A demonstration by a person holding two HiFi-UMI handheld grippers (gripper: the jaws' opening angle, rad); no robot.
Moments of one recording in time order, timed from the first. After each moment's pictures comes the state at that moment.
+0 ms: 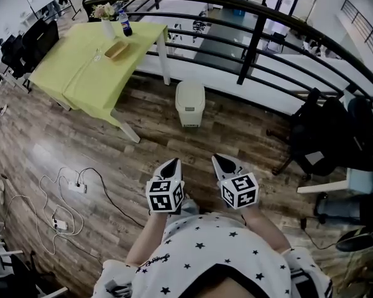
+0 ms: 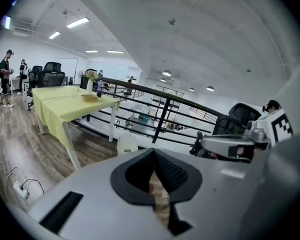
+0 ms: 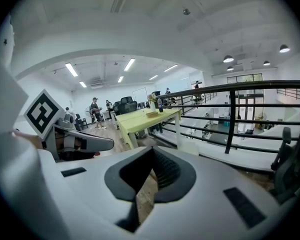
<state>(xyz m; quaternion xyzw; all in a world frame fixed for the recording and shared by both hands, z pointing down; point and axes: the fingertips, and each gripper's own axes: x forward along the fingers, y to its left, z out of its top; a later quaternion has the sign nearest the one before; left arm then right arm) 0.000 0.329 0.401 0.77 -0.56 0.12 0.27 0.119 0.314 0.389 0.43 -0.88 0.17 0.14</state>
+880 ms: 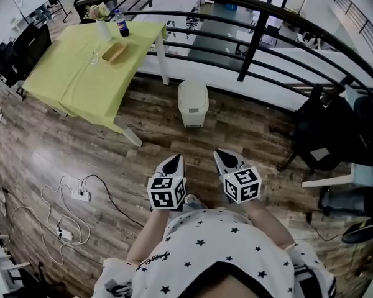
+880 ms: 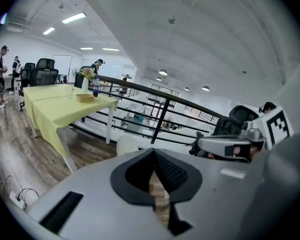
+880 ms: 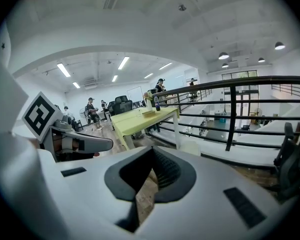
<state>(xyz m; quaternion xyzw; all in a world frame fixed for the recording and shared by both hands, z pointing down) -0.052 0.277 0.406 0.80 -0.53 0.12 0.27 0.065 0.265 0.398 0.45 -0.86 0.19 0.15</state>
